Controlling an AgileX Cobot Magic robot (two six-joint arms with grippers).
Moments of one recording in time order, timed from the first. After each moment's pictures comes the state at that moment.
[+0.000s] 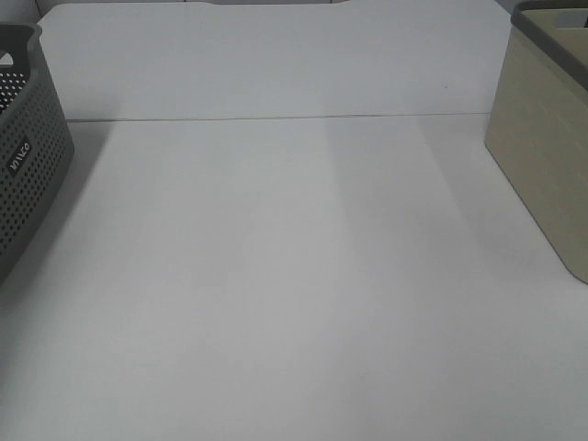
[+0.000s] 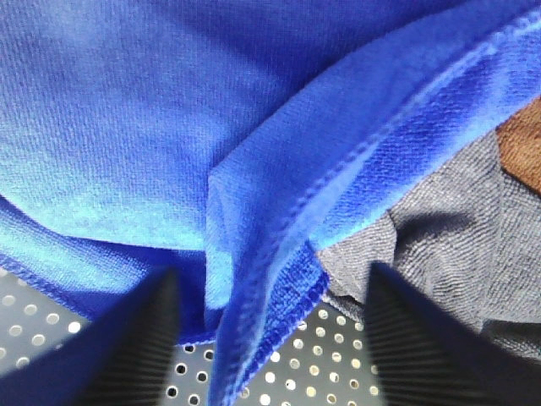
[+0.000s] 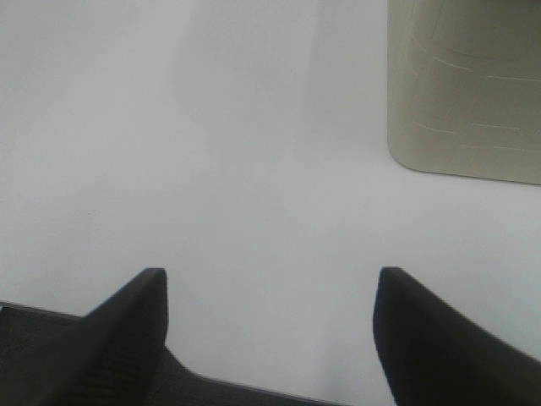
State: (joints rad) left arm 0.18 2.08 -1.63 0.45 1.04 1.13; right arm 0.16 0.00 -0.45 0.00 1.11 -0.02
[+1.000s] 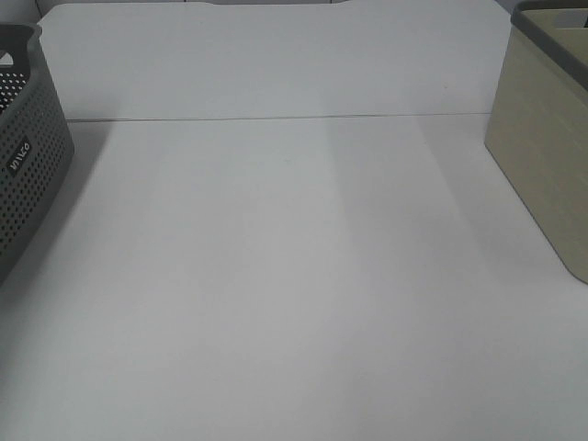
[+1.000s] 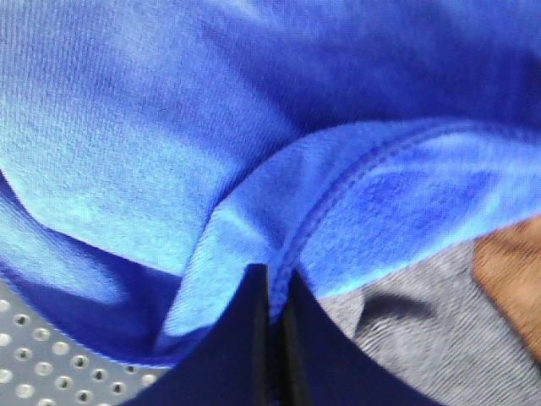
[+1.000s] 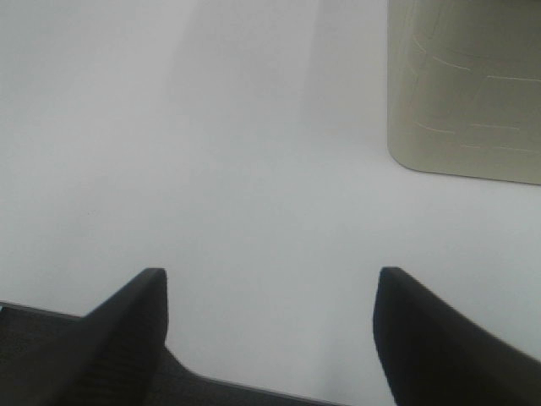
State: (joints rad) left arm 0.18 2.08 -1.63 0.37 1.02 0.84; right arm 0.16 0.00 -0.45 0.00 1.11 -0.02
